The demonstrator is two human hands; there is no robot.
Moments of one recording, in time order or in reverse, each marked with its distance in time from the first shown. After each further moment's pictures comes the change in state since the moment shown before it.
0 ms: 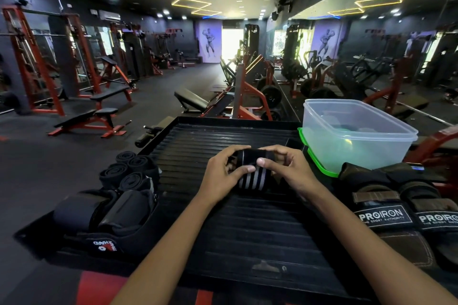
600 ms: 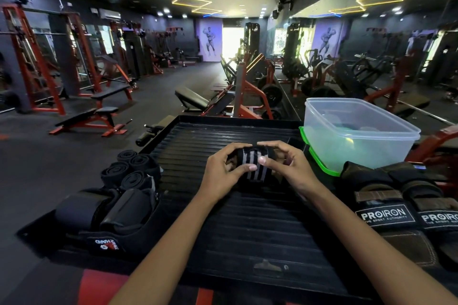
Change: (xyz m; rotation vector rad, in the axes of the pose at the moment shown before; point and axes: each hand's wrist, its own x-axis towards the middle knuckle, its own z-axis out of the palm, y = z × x) left_hand 0.001 0.000 -0.001 -0.068 0.036 0.019; right_hand -0.001 -0.001 0.005 0.019 -0.018 -0.013
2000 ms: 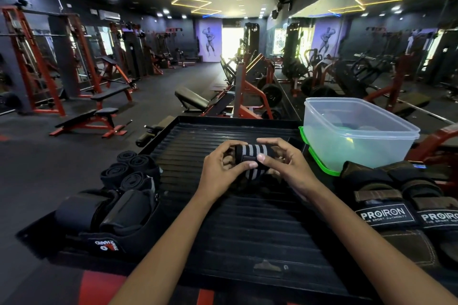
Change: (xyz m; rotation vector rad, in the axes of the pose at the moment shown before) left_hand 0.001 0.002 -0.002 -0.032 0.032 -0.027; right_hand 0.000 -0.006 0.002 0.018 0.007 0.072
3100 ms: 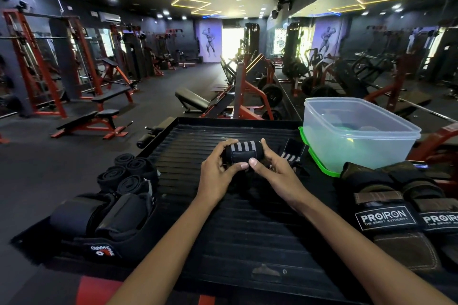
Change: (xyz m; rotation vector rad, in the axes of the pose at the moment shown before) left_hand 0.002 -0.010 0.004 0.039 0.082 0.029; right_hand -0.005 0.001 0.023 -0.173 -0.014 0.067
